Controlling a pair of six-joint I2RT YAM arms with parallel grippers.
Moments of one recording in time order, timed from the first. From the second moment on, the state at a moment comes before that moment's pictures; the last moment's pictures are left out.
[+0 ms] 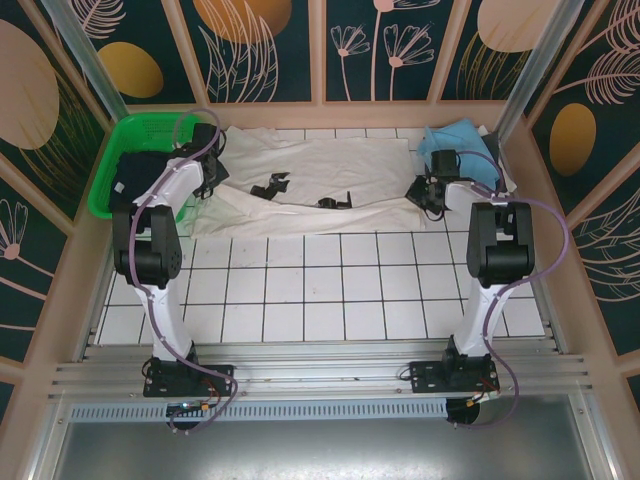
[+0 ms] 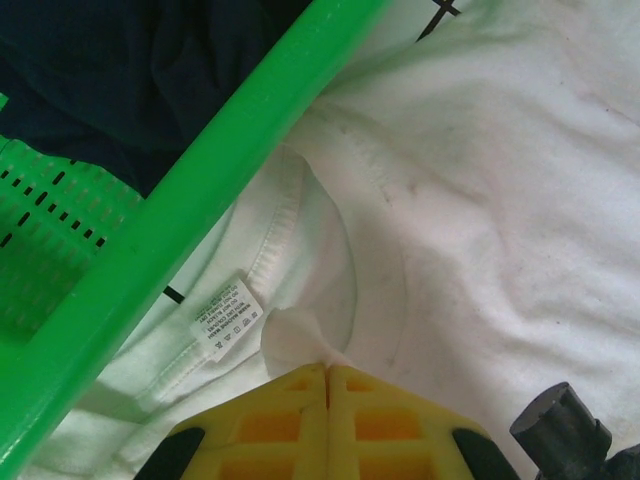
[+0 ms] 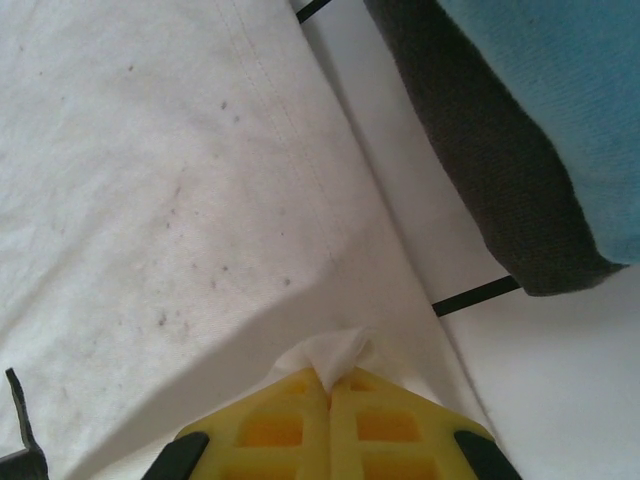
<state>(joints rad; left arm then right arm) -0.09 2.04 1.65 -0.67 -0.29 -0.69 0.05 1.97 1.30 -0.30 -0.17 0.56</state>
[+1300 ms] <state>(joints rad) -0.05 2.15 1.79 -0.70 -0.16 -0.69 0.03 2.08 1.42 -0.28 -0.20 0.54</state>
